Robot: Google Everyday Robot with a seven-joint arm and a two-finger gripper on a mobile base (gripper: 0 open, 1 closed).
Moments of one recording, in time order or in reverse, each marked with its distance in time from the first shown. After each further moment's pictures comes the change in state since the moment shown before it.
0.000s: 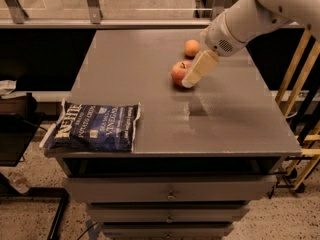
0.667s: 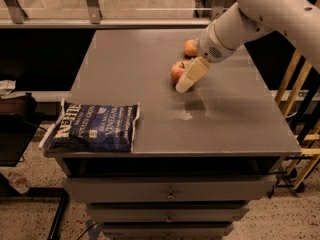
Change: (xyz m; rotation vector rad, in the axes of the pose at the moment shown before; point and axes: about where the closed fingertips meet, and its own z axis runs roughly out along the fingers) arm 0.003 0.002 0.042 -0.066 0.011 0.016
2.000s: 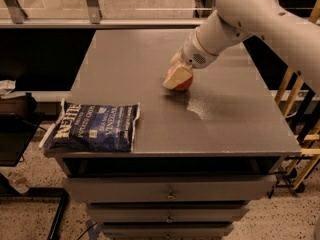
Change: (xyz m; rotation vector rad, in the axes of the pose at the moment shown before) arm -0.018 0.024 0.035 -0.082 0.000 -0.060
